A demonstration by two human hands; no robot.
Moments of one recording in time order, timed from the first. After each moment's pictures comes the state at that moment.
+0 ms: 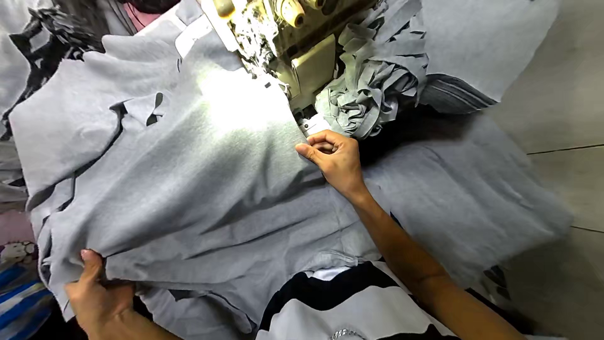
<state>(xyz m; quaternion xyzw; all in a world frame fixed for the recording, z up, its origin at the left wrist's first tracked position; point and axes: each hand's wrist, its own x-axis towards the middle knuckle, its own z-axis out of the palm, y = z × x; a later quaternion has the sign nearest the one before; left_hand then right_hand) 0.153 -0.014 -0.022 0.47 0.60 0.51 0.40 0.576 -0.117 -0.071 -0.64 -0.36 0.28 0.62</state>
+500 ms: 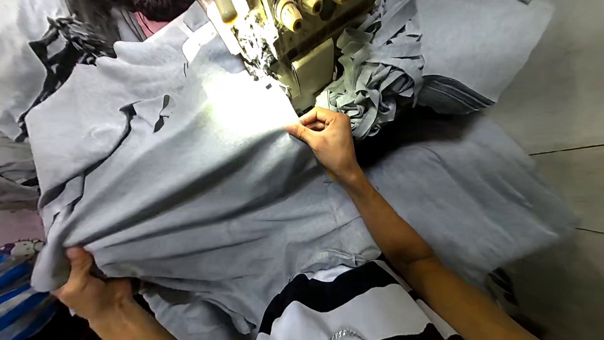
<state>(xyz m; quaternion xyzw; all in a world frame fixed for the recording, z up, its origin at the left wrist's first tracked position) 0.138 0.000 -0.026 0.52 0.53 0.56 0.37 0.584 -0.102 -0.049 -0.63 -0.37 0.30 0.62</state>
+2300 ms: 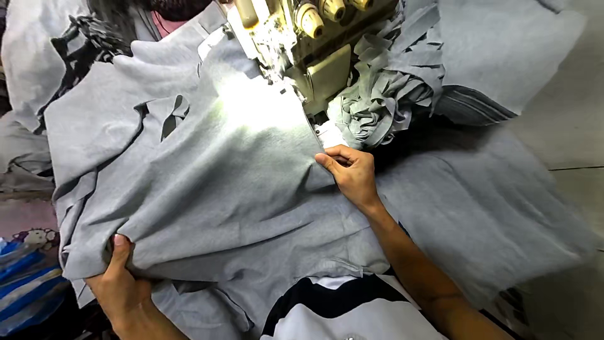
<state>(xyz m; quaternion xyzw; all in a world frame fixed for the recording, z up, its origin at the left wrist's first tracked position) 0.182 -0.022 -0.018 0.50 0.61 0.52 0.32 0.582 -0.122 -0.091 -0.64 -0.39 0.26 0.61</state>
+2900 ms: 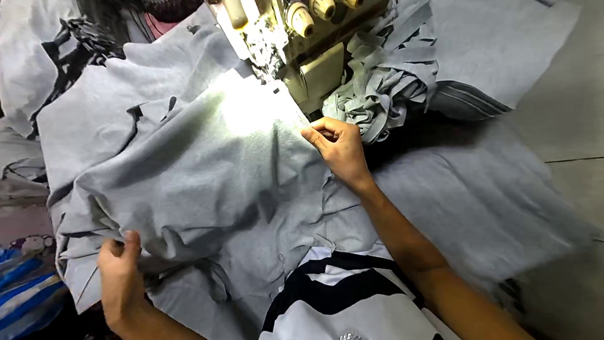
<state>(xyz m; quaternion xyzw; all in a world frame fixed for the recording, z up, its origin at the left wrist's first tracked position) 0.167 -0.008 -0.017 0.64 0.64 0.31 0.30 0.594 -0.102 -0.071 -0.62 -0.43 0.26 0.61</state>
